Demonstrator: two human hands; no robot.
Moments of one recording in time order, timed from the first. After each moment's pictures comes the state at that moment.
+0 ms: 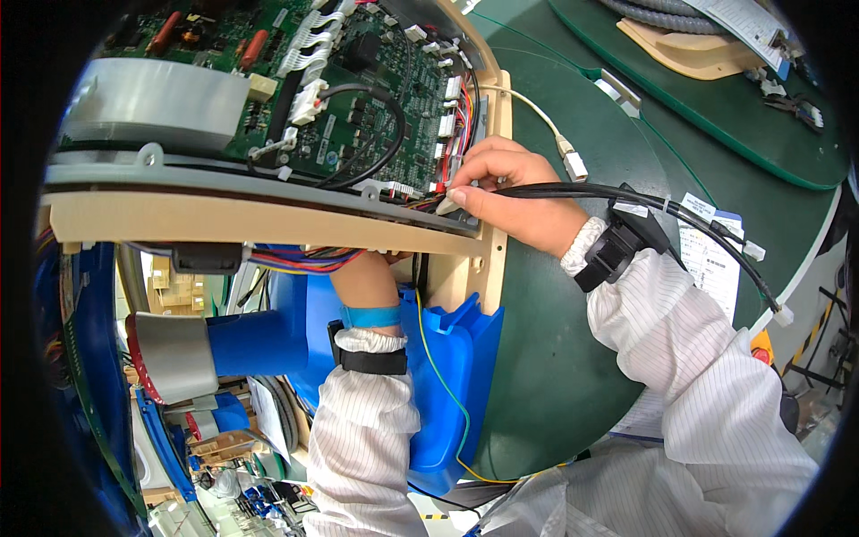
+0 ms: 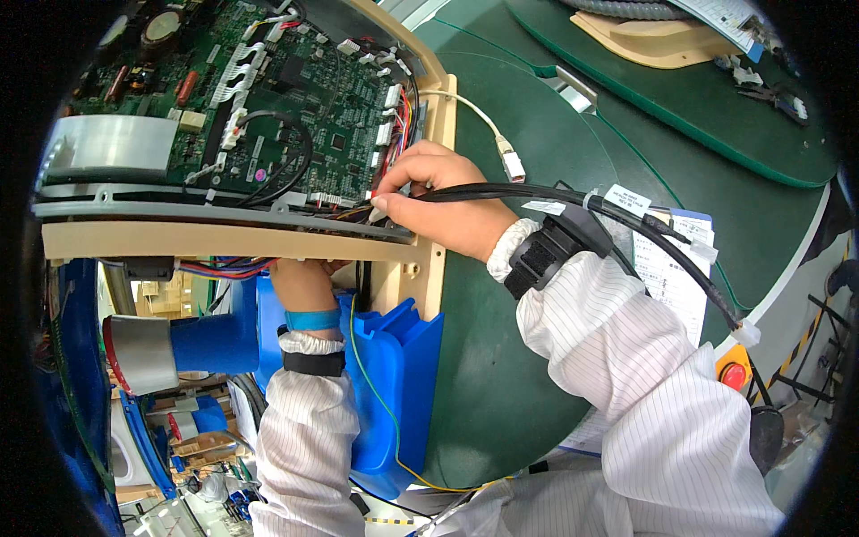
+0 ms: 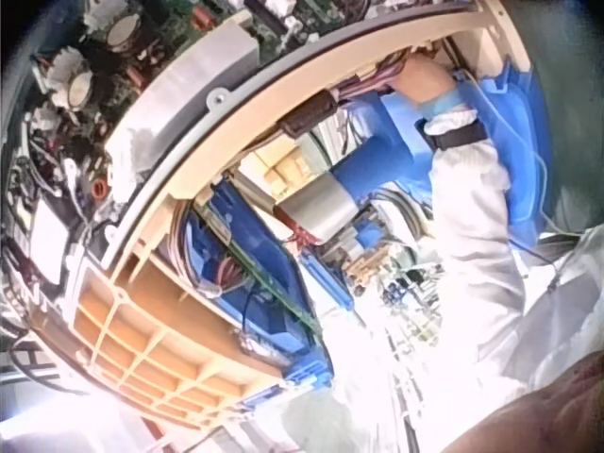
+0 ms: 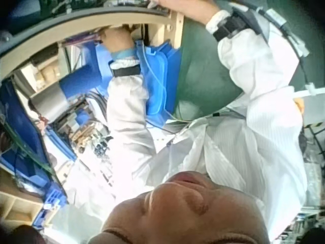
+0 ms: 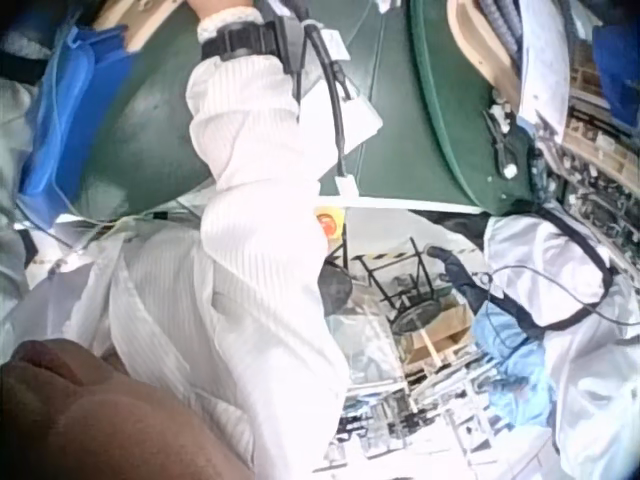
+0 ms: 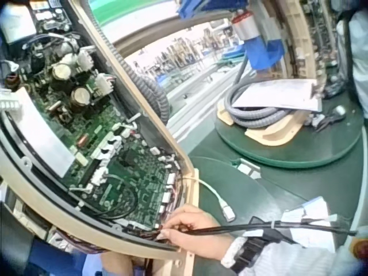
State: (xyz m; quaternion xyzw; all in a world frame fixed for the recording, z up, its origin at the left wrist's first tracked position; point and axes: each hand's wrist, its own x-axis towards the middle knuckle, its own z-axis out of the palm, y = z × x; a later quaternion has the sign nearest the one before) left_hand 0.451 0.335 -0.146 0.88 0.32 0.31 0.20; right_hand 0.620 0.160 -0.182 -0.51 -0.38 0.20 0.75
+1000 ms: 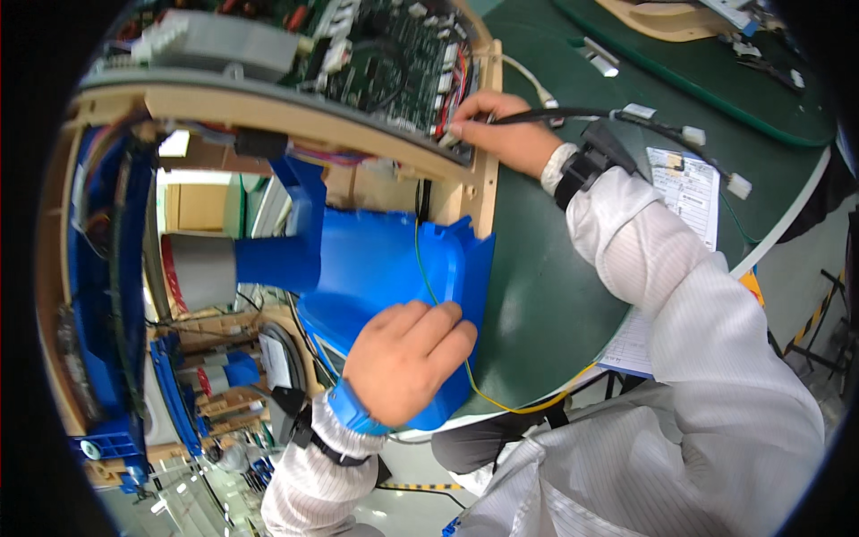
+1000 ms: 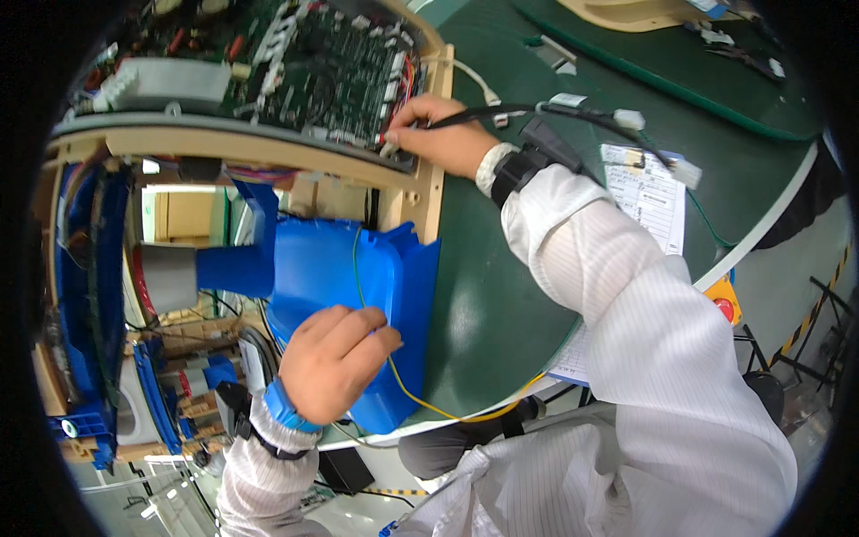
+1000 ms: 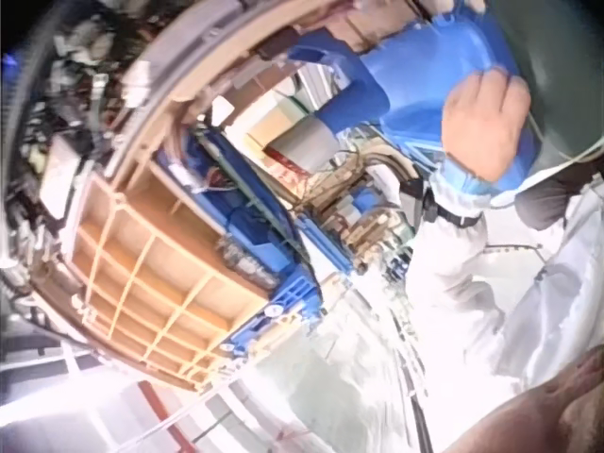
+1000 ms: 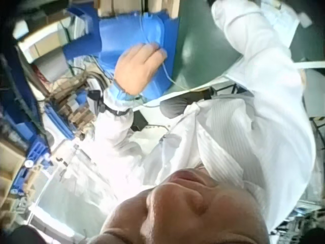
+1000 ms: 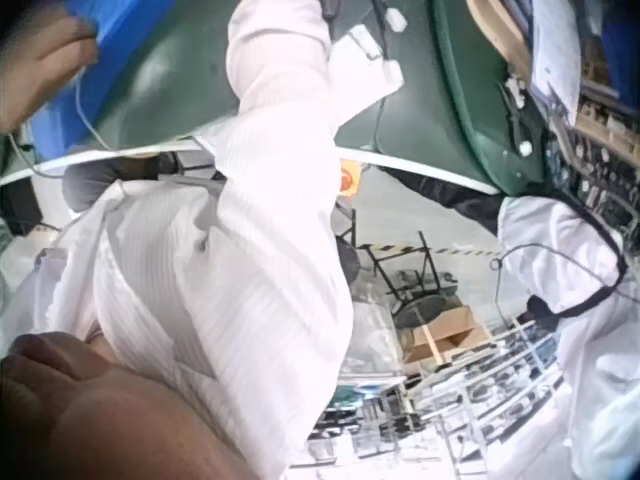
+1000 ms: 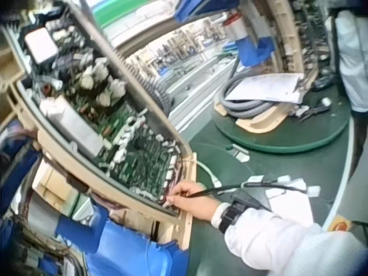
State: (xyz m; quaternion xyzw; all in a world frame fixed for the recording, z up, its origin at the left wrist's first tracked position) left_hand 0.371 0.171 -0.006 0.99 -0.11 -0.11 -0.01; right_hand 0.626 0.163 -0.197 -0.51 -0.40 0.19 0.74
